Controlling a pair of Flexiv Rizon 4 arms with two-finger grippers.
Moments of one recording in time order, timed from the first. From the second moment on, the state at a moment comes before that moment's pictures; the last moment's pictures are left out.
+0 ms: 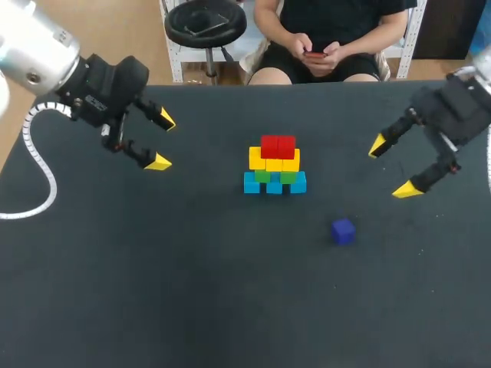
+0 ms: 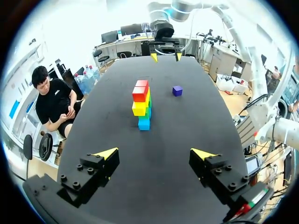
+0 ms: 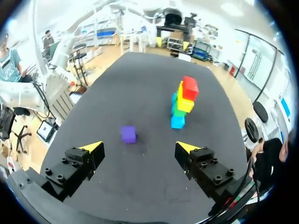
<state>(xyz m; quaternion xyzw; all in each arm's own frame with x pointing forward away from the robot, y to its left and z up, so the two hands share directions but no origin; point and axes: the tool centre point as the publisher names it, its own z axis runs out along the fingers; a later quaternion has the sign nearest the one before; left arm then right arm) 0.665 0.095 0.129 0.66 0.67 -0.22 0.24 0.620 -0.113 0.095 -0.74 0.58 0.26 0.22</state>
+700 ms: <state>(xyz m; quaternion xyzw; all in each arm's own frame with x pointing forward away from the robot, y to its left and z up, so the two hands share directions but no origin) 0.665 0.094 0.130 0.66 0.67 -0.22 0.24 0.576 -0.080 0.059 -0.76 0.58 0.25 0.16</state>
